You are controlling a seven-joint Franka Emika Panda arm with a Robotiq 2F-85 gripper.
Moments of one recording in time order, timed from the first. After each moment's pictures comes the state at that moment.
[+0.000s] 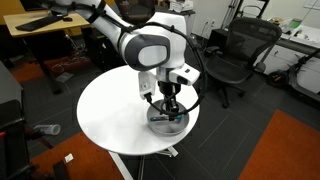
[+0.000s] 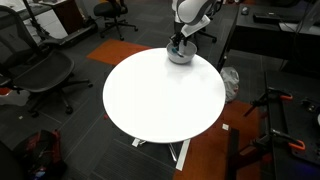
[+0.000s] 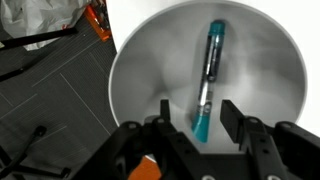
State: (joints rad) arm -0.12 0.72 -0.24 -1.69 -0.04 2.46 0.28
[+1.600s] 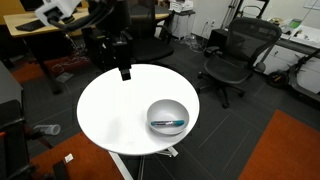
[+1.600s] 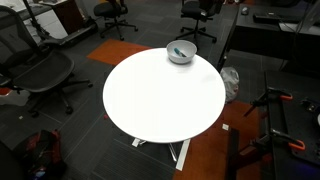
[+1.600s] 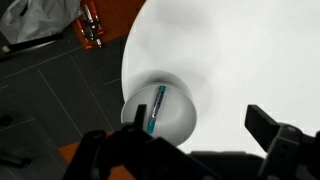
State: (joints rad) arm -0.12 -0.02 -0.17 -2.21 -0.04 2.27 0.10
